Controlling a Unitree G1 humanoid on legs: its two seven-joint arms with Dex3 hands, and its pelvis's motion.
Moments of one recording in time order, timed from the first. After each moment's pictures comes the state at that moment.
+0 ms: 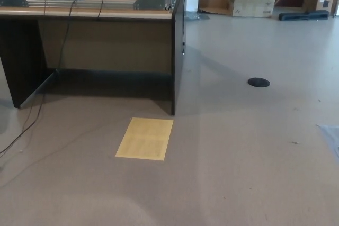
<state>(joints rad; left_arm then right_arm) -0.26 0.47 0.88 0.72 -0.66 0.53 -0.44 -0.34 -0.32 -0.05 1.00 -0.12 -0.46 0.03</state>
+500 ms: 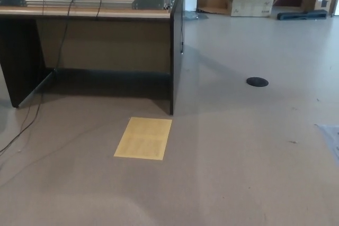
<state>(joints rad) -0.55 0.58 0.84 0.59 -0.81 0.72 -0.46 -0.35 -0.32 -0.07 1.02 -0.11 -0.46 0.02</state>
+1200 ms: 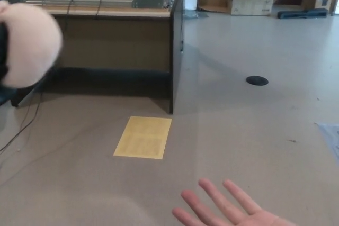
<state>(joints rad) -0.89 0.61 0.44 0.29 -0.74 0.69 -0.43 -0.36 -0.33 -0.08 1.02 -0.11 -0.46 0.02</state>
